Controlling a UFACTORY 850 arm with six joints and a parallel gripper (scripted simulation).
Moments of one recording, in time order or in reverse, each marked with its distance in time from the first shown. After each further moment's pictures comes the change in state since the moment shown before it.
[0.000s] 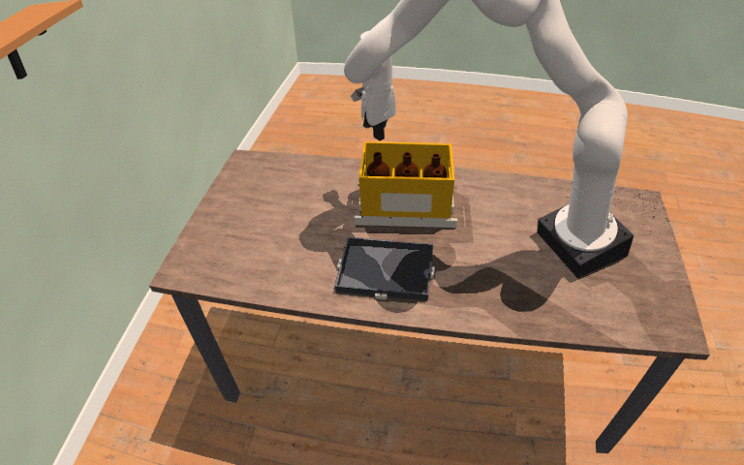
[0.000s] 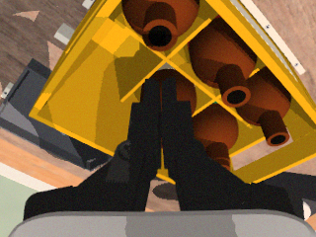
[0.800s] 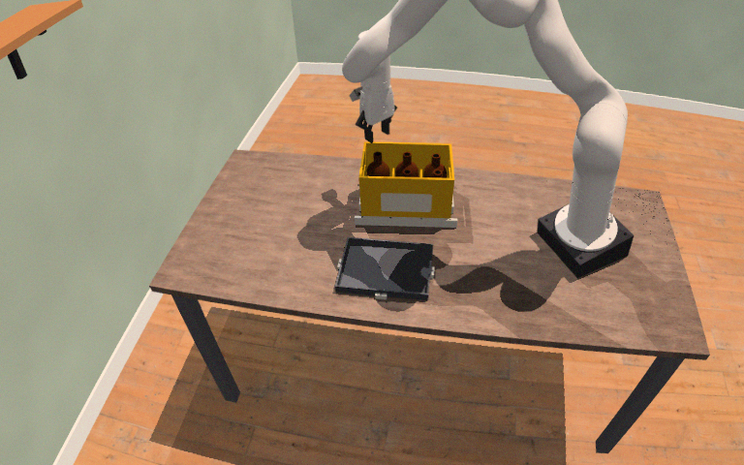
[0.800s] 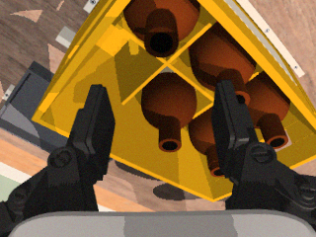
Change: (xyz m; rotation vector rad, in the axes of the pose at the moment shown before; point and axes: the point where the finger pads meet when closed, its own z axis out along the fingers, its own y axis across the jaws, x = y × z) arm 0.006 -0.001 0.000 -0.001 -0.004 -0.001
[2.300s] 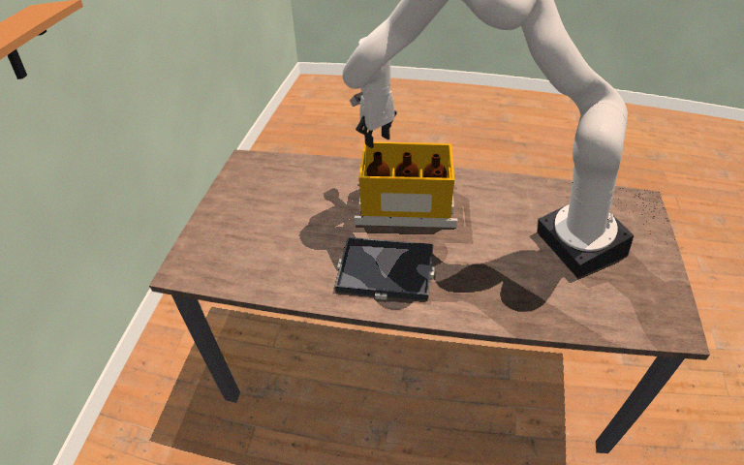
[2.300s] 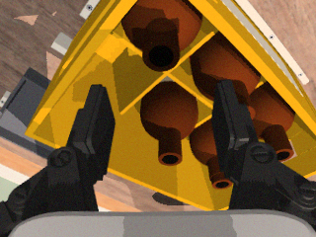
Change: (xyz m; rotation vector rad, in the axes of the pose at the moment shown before) arm 0.000 0.000 0.018 0.000 0.000 0.000
